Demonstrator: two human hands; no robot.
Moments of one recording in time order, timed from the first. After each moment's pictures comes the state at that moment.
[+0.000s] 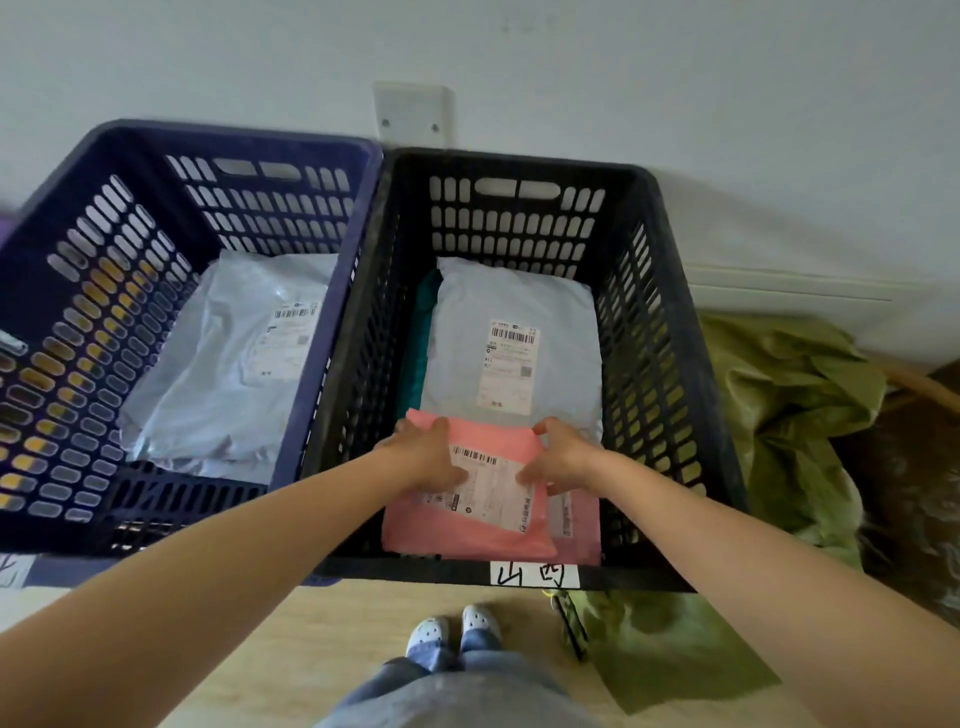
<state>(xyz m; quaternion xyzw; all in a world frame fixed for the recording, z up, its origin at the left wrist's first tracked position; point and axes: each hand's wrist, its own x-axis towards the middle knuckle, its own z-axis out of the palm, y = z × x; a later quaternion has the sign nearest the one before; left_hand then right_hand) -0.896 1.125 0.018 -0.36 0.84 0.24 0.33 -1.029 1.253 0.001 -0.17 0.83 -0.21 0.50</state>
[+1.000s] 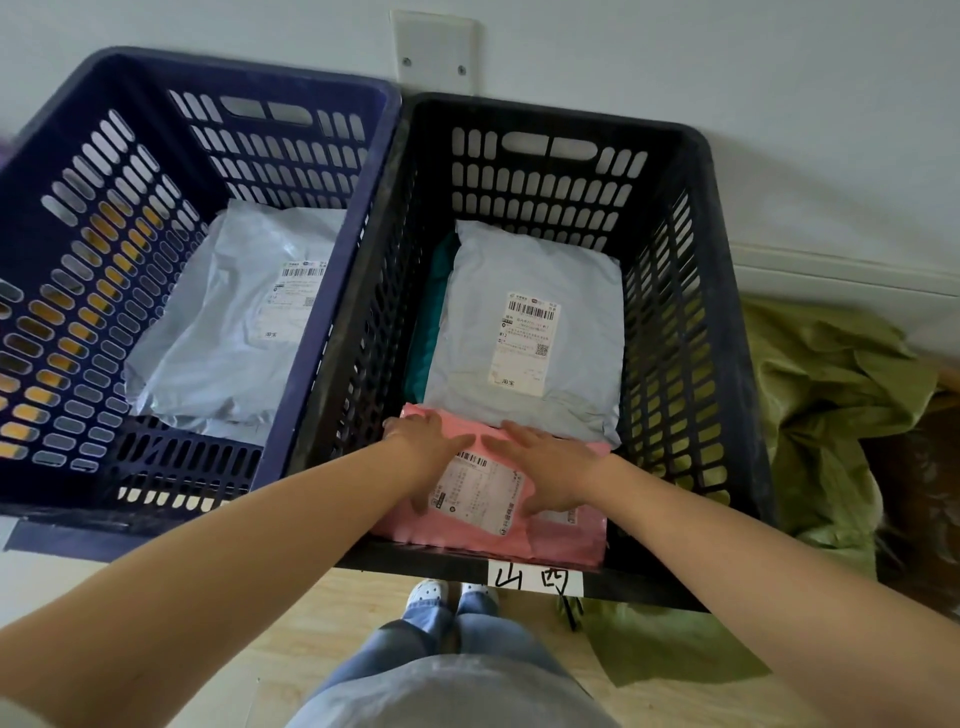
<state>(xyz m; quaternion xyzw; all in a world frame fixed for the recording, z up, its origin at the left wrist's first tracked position) -0.892 1.128 -0.002 -0.16 0.88 0.00 0.45 -1.024 1.253 -0.029 -0.59 0.70 0.14 0.37</state>
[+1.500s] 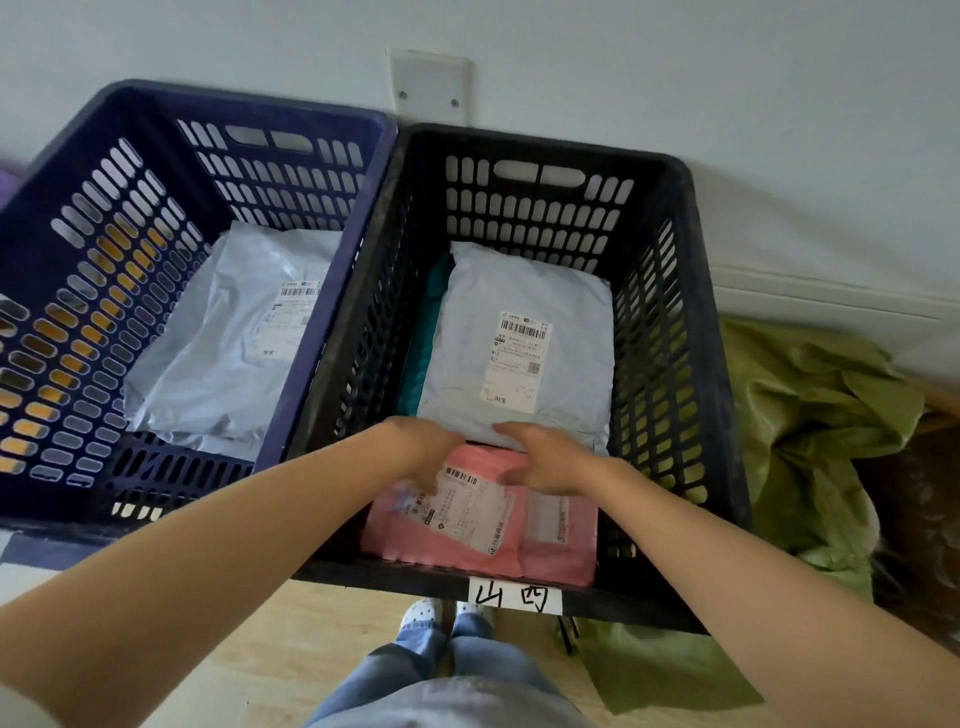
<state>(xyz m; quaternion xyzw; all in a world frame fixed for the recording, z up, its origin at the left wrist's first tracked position) -0.910 1.113 0.009 -0.14 0.90 0.10 0.41 -1.041 1.243 -0.014 -0.48 0.77 -0.05 0.41</state>
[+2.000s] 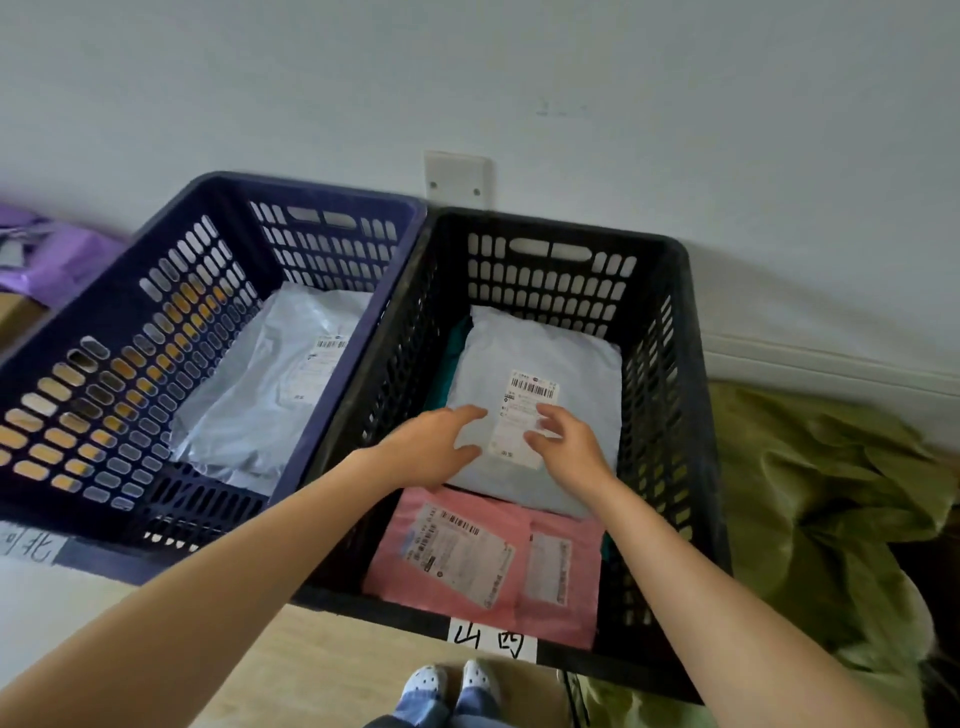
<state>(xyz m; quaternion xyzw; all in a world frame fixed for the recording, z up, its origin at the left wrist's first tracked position) -0.914 1.110 0.066 -0.29 0.90 0.29 0.14 -1.064 1.226 0.013 -0.26 0.79 -0.41 0.37</state>
